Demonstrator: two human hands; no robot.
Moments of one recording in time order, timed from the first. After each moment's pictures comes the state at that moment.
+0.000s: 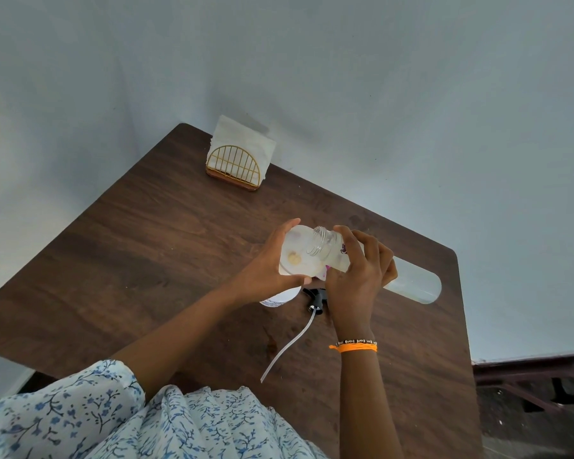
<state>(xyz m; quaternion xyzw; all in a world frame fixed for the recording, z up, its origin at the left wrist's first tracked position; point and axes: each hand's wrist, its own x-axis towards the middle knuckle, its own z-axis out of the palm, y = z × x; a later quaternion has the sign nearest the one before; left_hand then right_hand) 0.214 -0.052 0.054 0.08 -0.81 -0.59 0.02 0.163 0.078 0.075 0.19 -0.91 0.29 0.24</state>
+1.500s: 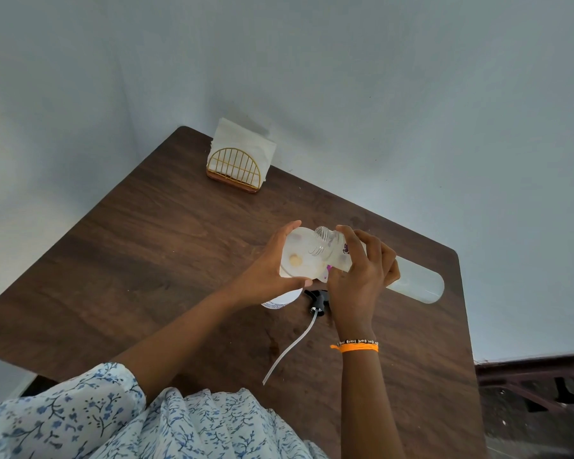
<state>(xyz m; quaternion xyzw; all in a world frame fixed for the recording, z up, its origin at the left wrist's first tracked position) 0.215 -0.054 0.053 0.07 -0.81 -0.59 0.02 0.162 0.077 0.076 0.18 -0.91 0.29 0.24</state>
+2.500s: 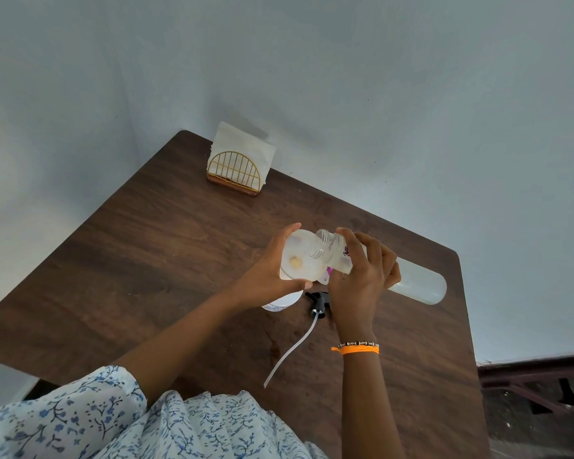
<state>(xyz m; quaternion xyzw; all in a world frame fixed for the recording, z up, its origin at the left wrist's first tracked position) 0.214 -0.054 0.051 0.07 -0.81 -0.59 0.02 0.164 0.078 0.077 0.19 -0.90 0.29 0.25</state>
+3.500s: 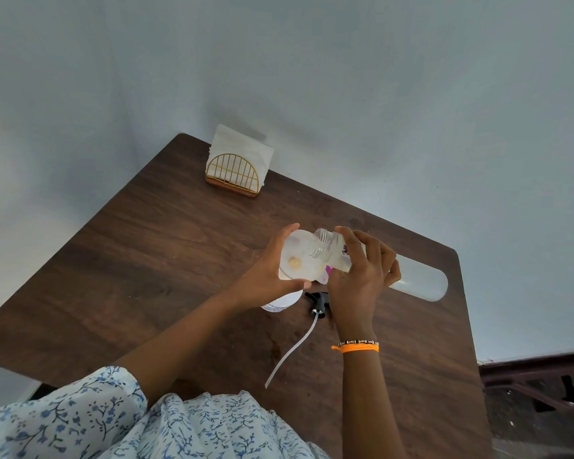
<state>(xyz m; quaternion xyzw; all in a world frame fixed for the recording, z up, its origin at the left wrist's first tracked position) 0.213 -0.053 0.050 0.08 -0.81 -0.58 0.02 0.162 0.078 0.077 0.18 -0.91 0.28 0.25</state>
